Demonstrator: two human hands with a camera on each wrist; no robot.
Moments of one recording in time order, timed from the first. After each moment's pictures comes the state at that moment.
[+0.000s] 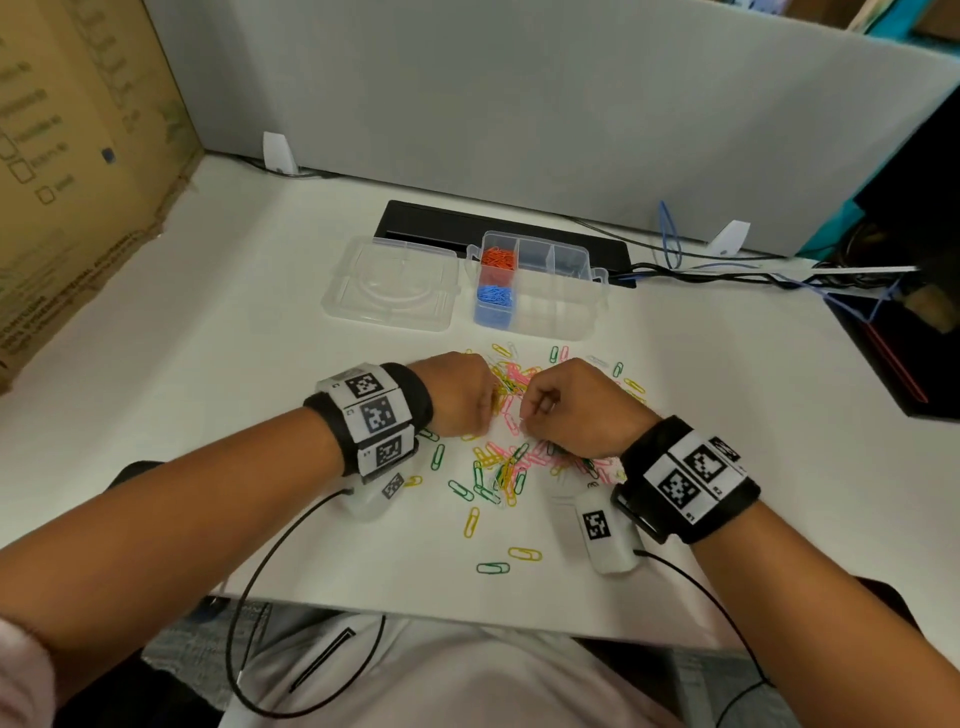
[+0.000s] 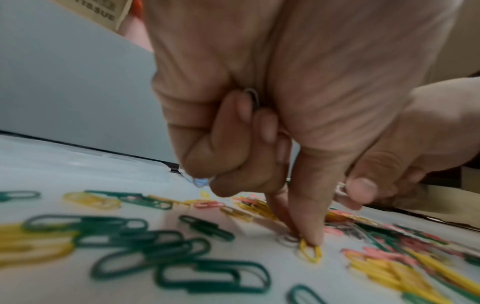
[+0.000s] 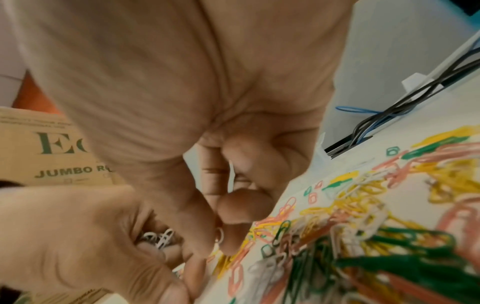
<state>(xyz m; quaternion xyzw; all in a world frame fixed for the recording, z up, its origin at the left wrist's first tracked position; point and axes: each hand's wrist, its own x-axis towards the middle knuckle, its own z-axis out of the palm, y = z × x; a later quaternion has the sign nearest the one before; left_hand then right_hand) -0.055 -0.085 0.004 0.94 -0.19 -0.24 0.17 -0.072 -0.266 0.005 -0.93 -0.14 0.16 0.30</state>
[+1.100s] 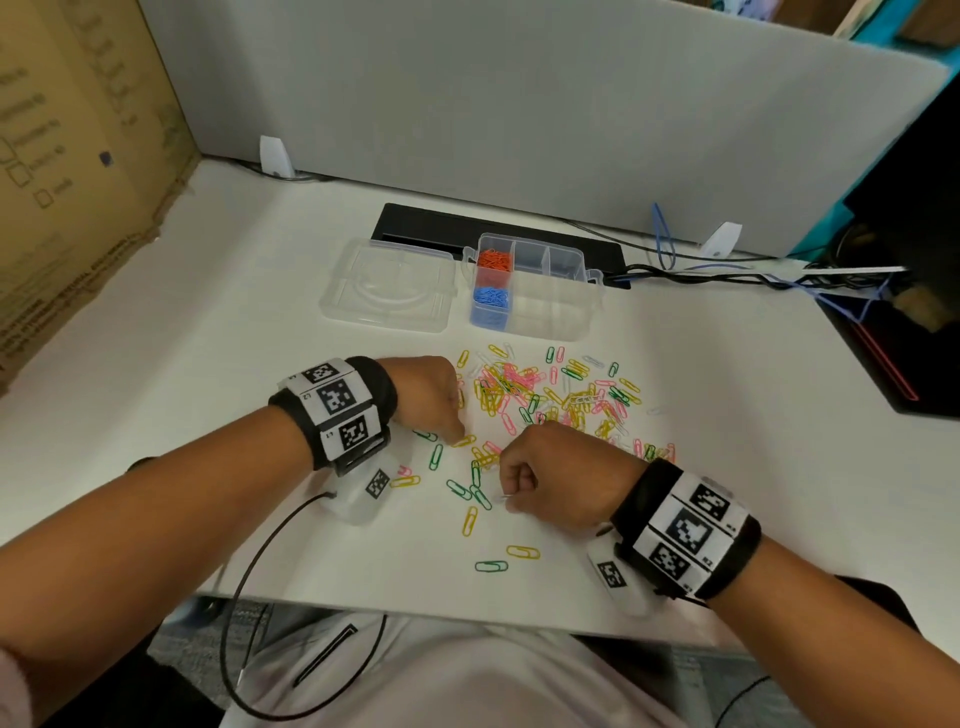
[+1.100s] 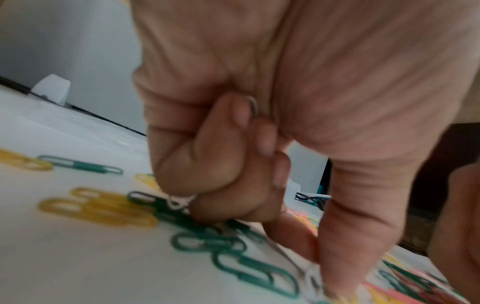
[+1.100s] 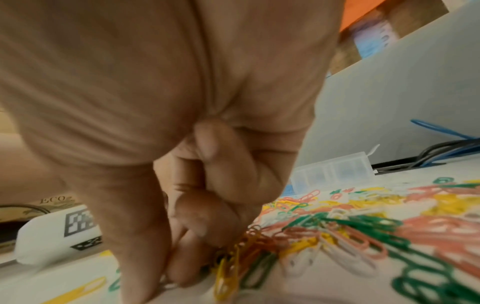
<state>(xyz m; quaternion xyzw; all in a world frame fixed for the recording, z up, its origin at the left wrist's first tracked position) -0.049 -0.059 -0.001 0.92 -0.13 -0.31 0.17 -0.120 -0.250 0.005 -0.92 -0.24 0.25 0.15</state>
